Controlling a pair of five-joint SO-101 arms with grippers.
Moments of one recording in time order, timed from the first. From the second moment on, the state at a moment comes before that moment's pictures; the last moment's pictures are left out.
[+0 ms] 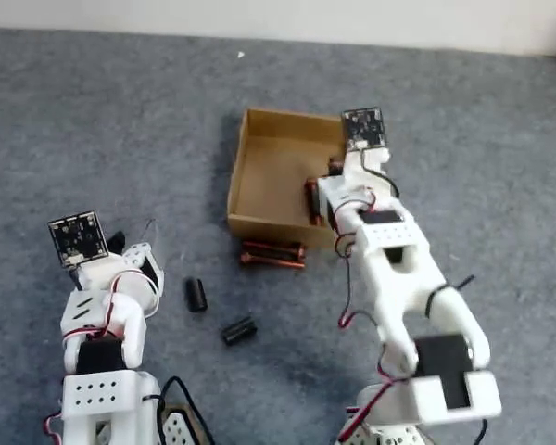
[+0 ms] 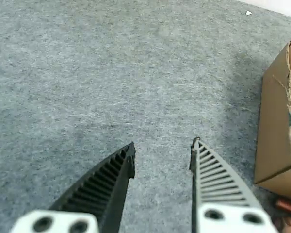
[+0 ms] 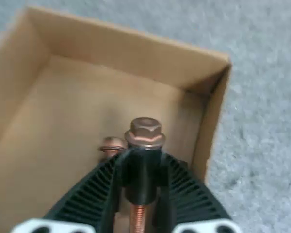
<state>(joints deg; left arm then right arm) -14.1 -81.6 93.5 27.2 16.3 -13.2 -2.0 38.8 12.0 4.8</state>
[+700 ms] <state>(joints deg) -25.9 -81.6 93.5 27.2 16.3 -28.9 -27.3 37.8 46.4 4.7</state>
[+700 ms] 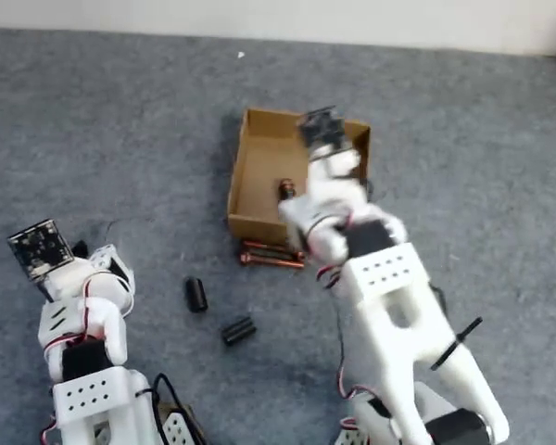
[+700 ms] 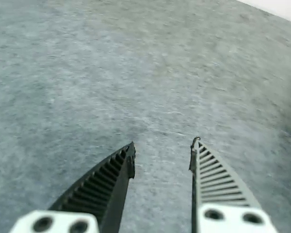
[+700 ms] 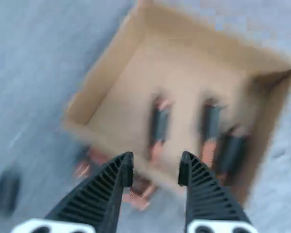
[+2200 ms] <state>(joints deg) -28.7 -81.6 93.5 27.2 16.3 -58.8 14.6 16.6 51.6 -13.6</state>
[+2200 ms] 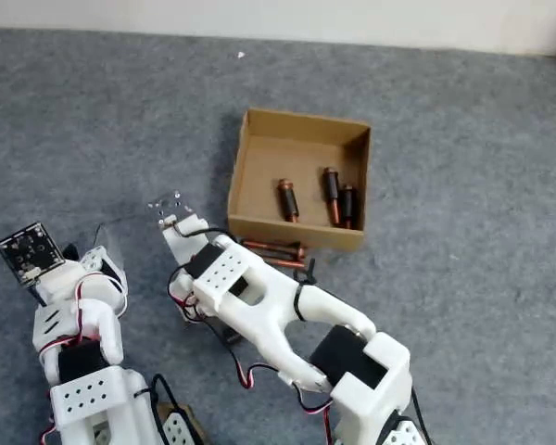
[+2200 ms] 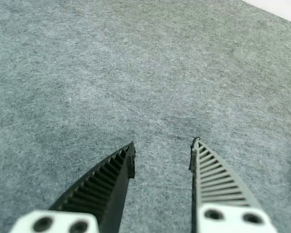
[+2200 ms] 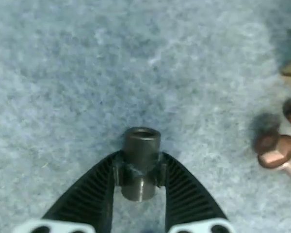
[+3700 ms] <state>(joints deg) 11.1 -73.7 62.7 64.4 -16.5 -0.5 -84.3 82.8 43.6 -6.7</state>
